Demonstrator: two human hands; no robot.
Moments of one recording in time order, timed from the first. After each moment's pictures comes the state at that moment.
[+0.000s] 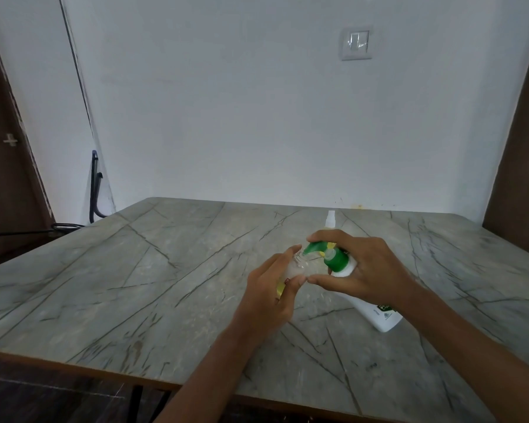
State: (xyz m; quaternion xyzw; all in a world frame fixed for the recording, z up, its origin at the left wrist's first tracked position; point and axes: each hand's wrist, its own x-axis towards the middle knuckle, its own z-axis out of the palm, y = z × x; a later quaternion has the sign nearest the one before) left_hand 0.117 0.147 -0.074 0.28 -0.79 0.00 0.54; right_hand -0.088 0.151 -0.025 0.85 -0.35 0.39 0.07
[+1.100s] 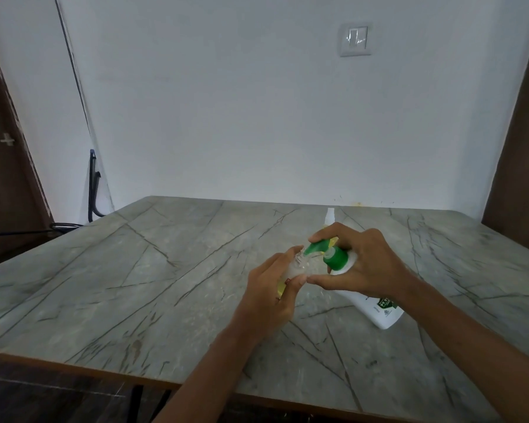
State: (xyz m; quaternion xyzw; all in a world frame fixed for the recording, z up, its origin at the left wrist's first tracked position) left_hand 0.117 0.145 -0.076 0.27 -0.80 0.00 0.54; right_hand -0.088 0.146 -0.021 0.85 -0.31 0.43 0.01
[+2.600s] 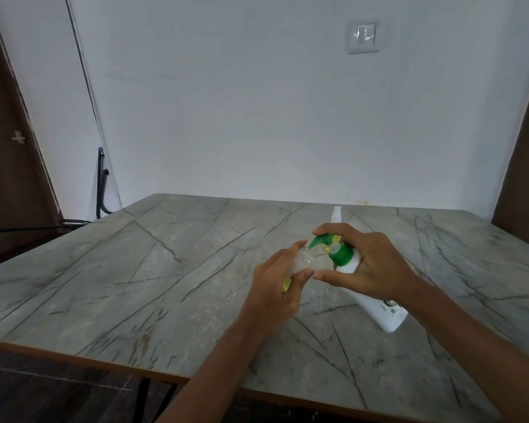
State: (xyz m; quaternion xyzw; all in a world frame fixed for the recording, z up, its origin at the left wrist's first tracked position) left_hand 0.116 0.147 -0.072 0.29 -0.78 0.00 0.55; right_hand -0.088 0.137 -0.031 0.85 -0.32 0.42 0.04
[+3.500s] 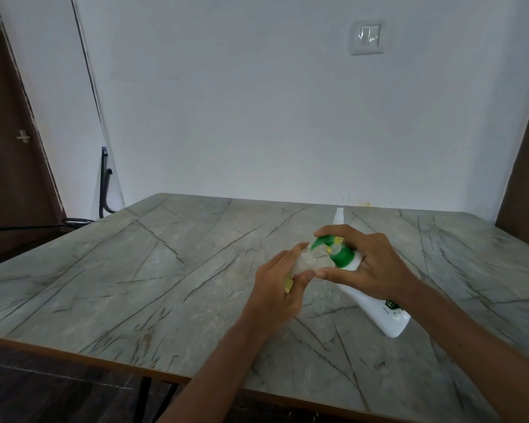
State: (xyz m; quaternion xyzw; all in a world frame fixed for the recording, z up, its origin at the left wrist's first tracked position) left_hand 0.117 0.145 -0.075 0.31 -0.79 0.00 0.54; right_hand -0.085 0.135 -0.032 0.84 -0.31 0.45 0.00
